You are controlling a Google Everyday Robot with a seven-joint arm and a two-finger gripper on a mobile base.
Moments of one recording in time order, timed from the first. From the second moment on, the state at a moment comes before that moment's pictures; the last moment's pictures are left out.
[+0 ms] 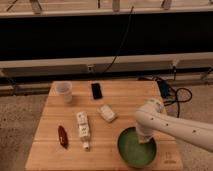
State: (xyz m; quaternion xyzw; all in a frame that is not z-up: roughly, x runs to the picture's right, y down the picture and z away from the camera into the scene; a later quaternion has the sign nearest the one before) arm 0.199 0.281 0.774 -0.37 0.01 -0.04 0.93
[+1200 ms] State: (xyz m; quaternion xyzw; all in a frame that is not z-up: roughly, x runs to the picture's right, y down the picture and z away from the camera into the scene) arm 0.196 0.267 0.798 -0.35 0.01 -0.05 0.93
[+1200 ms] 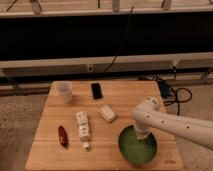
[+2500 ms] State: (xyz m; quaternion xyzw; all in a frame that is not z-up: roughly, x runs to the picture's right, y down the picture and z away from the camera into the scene) arm 0.194 0.245 0.814 -0.35 0.02 -0.06 0.94
